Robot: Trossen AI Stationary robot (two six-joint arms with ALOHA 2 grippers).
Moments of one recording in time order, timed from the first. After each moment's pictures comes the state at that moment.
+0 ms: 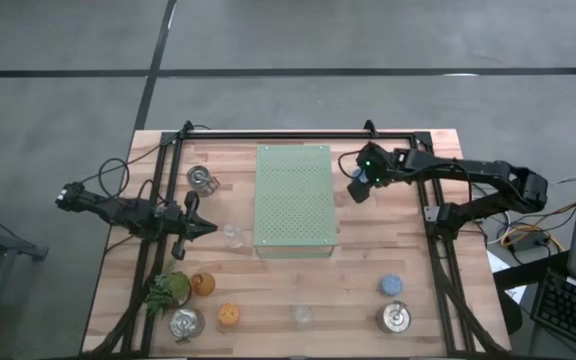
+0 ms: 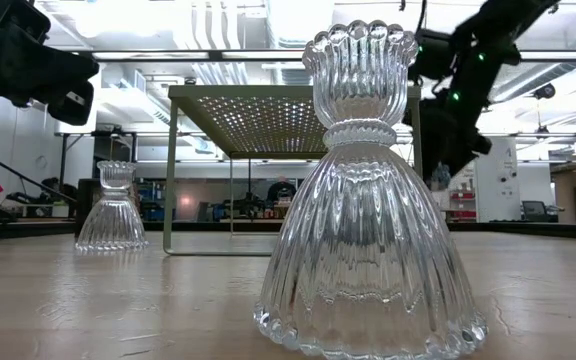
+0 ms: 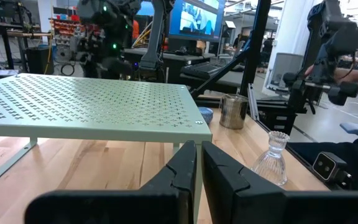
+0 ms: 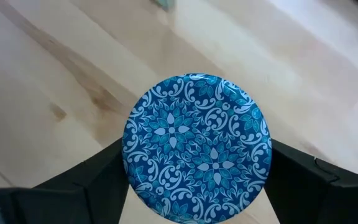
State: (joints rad) left arm -0.33 0.01 0.04 -0.04 -0.23 -0.11; right arm -0.44 1.28 0.81 -0.63 0.13 0.42
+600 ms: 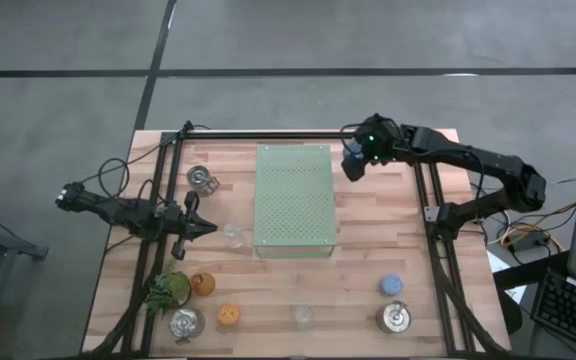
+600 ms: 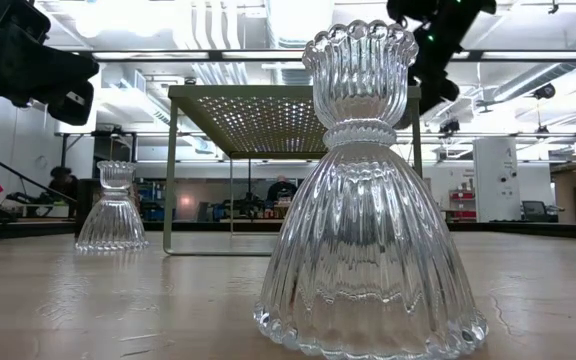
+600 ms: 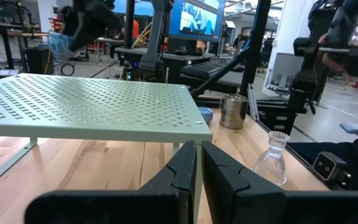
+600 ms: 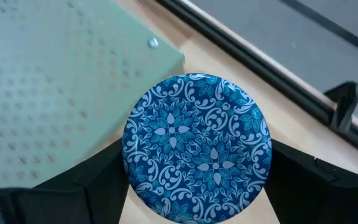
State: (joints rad) left arm -0.33 0.01 0.04 -0.05 -0.23 -0.11; right arm -0.44 1.30 1.17 -0.78 0.18 0.36
